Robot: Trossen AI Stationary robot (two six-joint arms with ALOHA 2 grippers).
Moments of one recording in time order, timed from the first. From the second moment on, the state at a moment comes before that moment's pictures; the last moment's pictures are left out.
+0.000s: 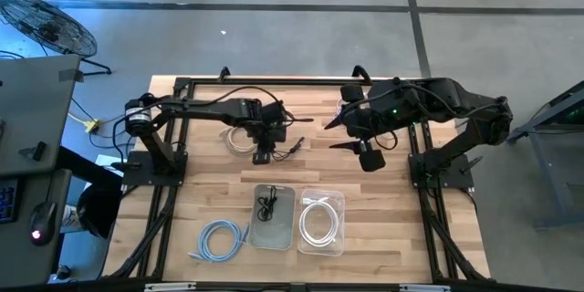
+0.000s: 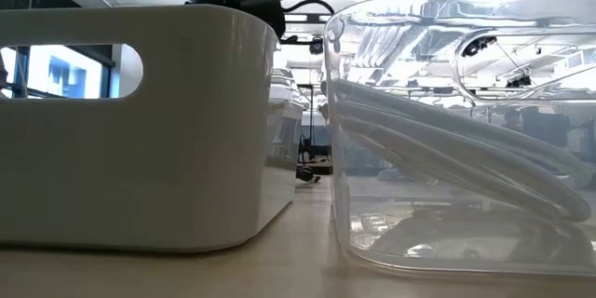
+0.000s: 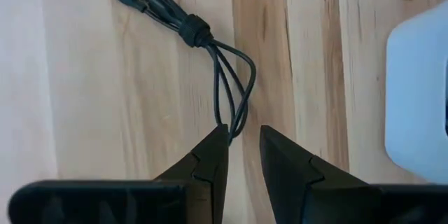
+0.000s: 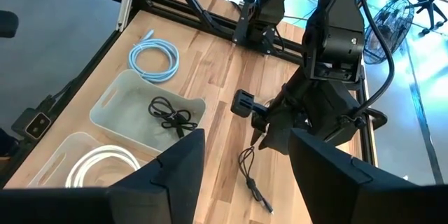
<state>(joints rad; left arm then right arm) 0.25 1.70 1.20 -0.68 0.22 0.28 0.10 1.48 1.96 -1.08 0.01 -0.23</state>
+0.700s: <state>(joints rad) 0.26 1.70 1.20 -0.68 0.24 0.38 0.10 1.48 1.96 -1.08 0.00 -0.22</state>
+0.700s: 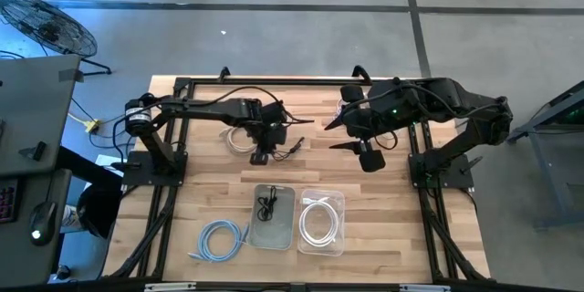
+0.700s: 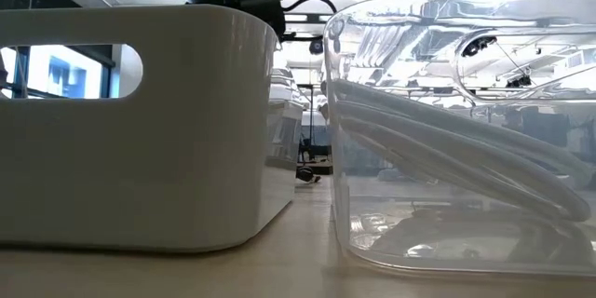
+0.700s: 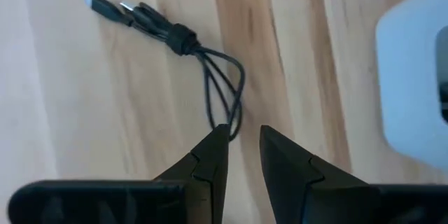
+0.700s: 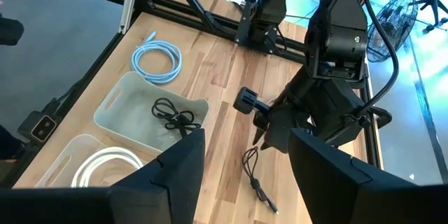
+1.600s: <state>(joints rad) 0.26 1.77 1.20 -0.66 0.23 0.42 0.10 1.48 1.71 -0.92 -0.04 -0.22</state>
